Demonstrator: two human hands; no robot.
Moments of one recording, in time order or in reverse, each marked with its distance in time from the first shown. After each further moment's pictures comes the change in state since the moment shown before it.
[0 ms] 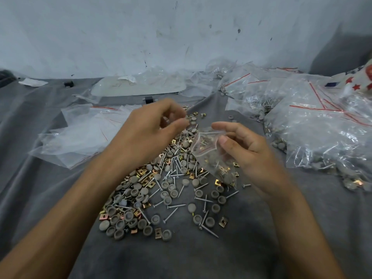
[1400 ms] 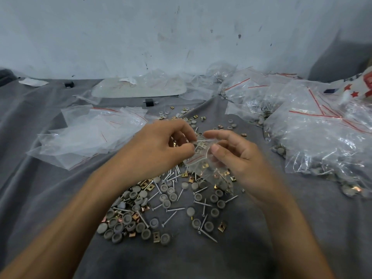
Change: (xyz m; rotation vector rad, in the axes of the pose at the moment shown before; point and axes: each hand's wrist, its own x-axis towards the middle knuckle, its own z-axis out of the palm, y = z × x) left_hand -0.014 0.005 0.008 -0.099 -0.155 -0.037; right_hand 0.001 0.004 0.008 -0.053 -0.072 -0.008
